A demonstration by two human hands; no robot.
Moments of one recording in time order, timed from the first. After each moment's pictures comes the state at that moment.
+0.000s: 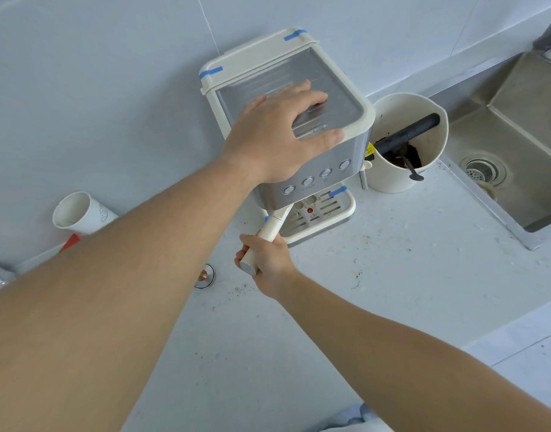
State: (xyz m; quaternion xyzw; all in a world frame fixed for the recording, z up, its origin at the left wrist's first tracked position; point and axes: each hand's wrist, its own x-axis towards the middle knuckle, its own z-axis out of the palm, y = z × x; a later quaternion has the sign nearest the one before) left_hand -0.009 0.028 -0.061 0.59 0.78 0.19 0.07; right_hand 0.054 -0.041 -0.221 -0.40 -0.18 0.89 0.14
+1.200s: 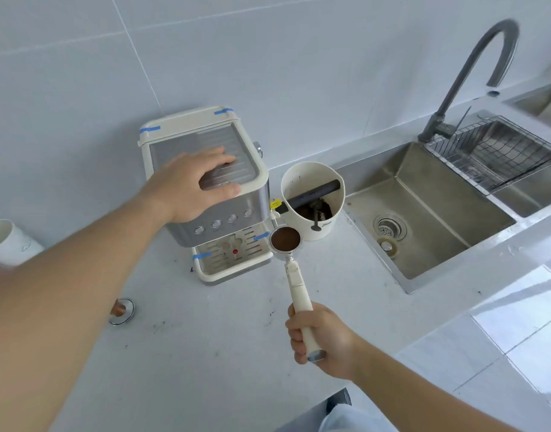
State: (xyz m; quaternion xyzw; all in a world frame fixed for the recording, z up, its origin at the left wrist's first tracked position) left_hand -0.005 0.028 -0.060 0.56 0.81 0.16 0.08; right_hand 0.294 0.049 -0.176 -0.38 -0.37 0.84 -0.02
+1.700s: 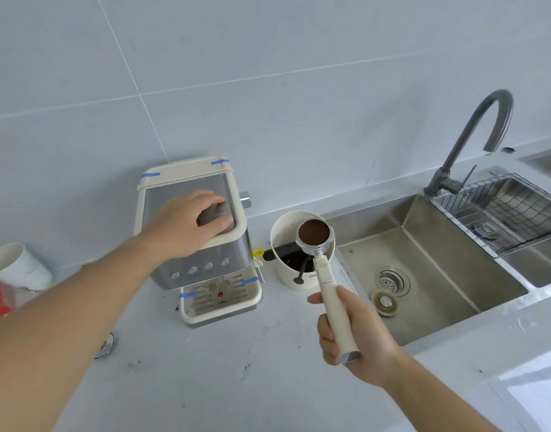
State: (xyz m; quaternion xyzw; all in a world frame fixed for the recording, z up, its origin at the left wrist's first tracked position) left_hand 0.022 0.059 -0.048 0.50 0.85 0.18 0.05; right_hand 0.327 0.168 -0.128 -0.34 -0.38 0.86 0.04
